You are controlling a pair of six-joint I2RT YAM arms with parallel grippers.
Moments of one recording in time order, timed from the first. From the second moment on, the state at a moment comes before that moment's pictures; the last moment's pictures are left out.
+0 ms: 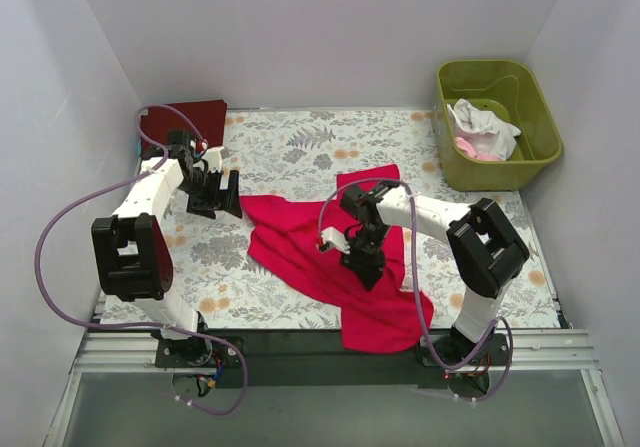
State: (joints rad) left arm 0.04 1.67 1.30 -0.98 0.41 0.14; right arm 0.77 1.78 1.14 -1.05 -0.50 -0.75
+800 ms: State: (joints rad) left arm 0.04 1.78 1.32 -0.89 0.44 0.10; right arm 0.24 2.24 1.90 -0.92 -0.18 -0.43
